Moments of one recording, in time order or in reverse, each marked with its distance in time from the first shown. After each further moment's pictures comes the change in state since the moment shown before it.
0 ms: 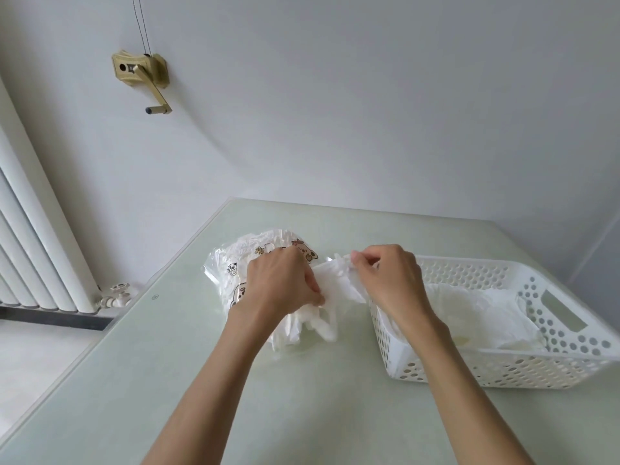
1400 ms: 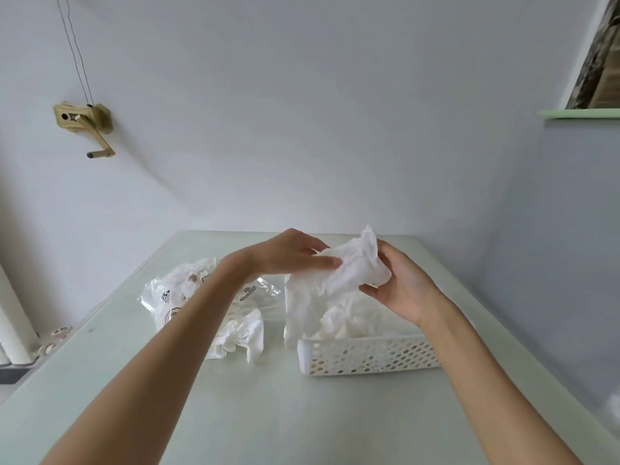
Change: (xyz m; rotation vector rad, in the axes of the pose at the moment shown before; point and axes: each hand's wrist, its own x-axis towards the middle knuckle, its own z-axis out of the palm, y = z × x) left_hand 0.016 0.113 -0.050 -0.543 -0.424 0.300; right_hand -0.008 0.059 -0.139 1.128 -0.391 0.376
